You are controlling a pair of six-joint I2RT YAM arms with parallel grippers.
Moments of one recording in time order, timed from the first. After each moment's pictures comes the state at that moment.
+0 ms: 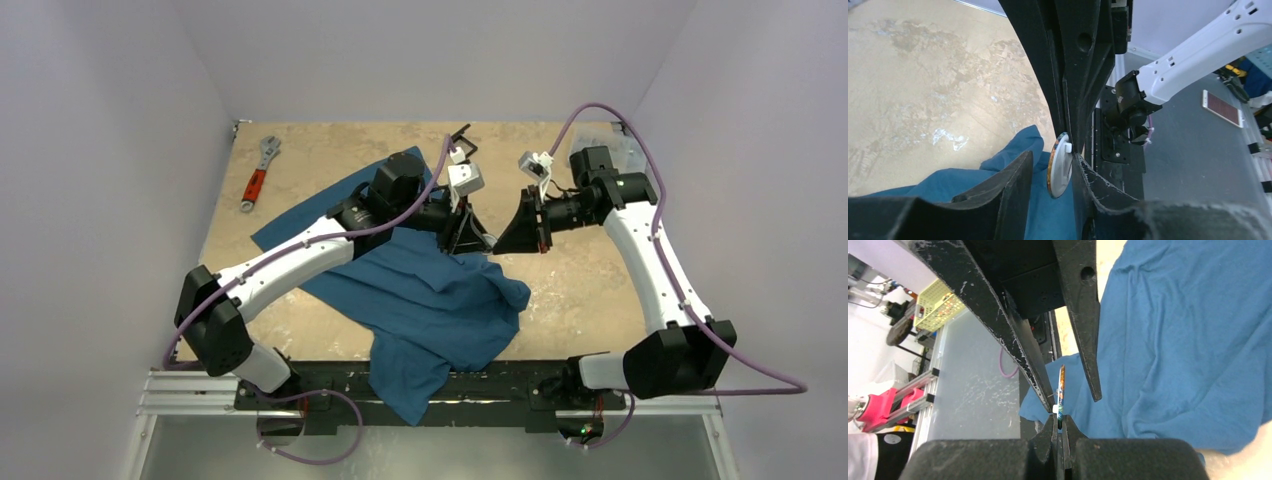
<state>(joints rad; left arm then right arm) -0.82 1.53 1.34 -0.13 0.70 -0.10 0.13 1.33 1.36 -1.24 -1.23 -0.63</state>
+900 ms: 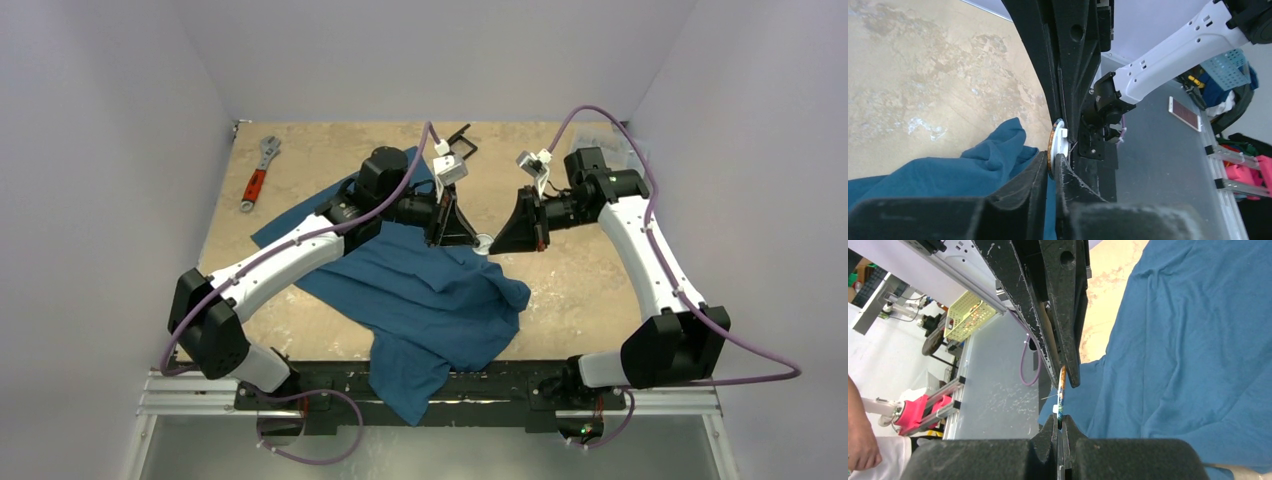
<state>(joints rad) -0.74 1.49 1.29 -0.10 0.85 -0.21 0.14 1.39 1.35 -1.26 -1.34 -0.62</state>
